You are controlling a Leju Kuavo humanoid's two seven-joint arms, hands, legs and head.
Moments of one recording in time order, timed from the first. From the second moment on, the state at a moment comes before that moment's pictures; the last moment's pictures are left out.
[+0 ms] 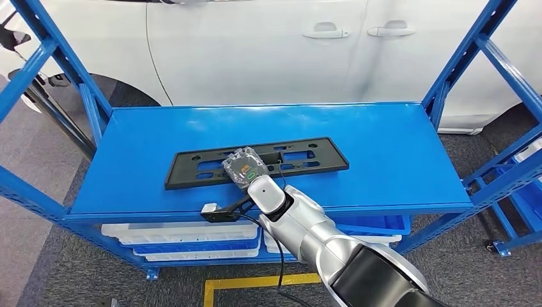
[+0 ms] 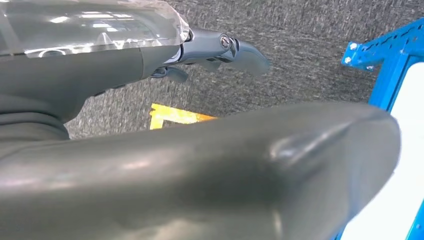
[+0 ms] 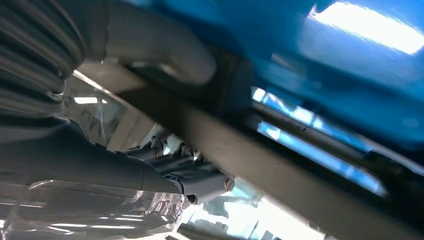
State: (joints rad) left arm -0.15 -0.10 1.19 -0.21 -0.82 -0.11 -0.34; right arm -0.90 0.32 0.67 -0.28 1.54 -0.18 0.11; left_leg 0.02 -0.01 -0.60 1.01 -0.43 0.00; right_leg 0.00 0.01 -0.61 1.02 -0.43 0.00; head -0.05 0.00
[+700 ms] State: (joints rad) left arm -0.16 -0.11 1.19 -0.21 -0.83 -0.15 -0.41; right arm -0.92 0.32 0.63 -0.31 1.45 -0.33 0.04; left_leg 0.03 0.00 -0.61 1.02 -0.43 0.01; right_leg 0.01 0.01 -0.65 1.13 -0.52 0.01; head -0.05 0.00
